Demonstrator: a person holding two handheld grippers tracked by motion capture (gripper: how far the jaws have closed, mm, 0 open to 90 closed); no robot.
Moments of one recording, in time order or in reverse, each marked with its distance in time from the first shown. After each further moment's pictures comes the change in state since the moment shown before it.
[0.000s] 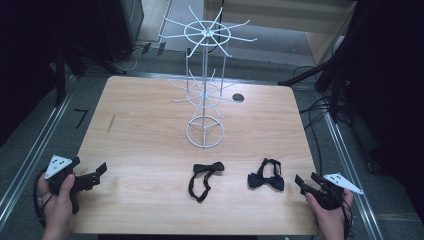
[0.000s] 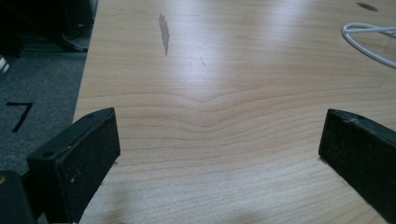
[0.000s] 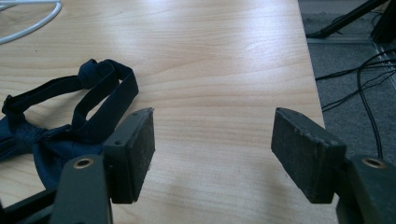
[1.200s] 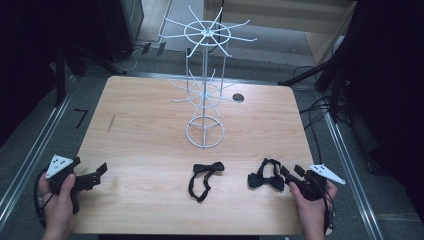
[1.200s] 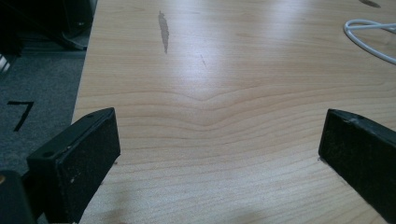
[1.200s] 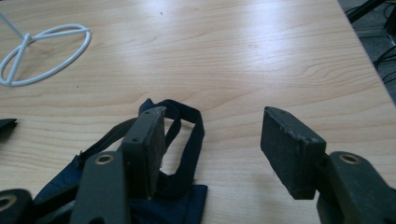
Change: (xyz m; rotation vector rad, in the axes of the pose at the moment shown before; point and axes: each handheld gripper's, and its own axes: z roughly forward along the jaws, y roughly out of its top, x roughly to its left) left arm -0.001 0.000 0.001 0.007 0.004 0.004; right arm 0.052 0.023 0.017 0.002 -0.001 0.081
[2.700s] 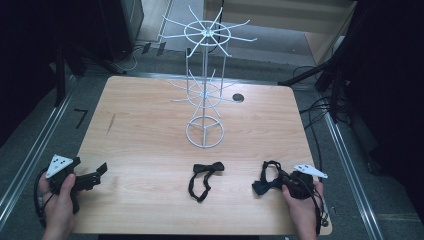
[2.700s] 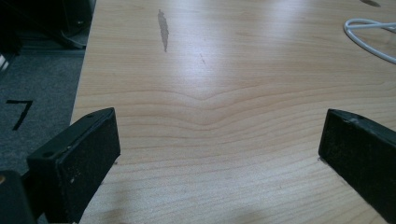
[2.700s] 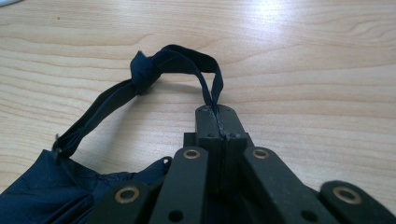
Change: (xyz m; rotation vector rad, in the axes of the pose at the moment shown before) left arm 0.000 0.000 0.000 0.006 -0.002 0.000; right arm 0.014 -0.010 0.019 0.164 -0.026 -0.118
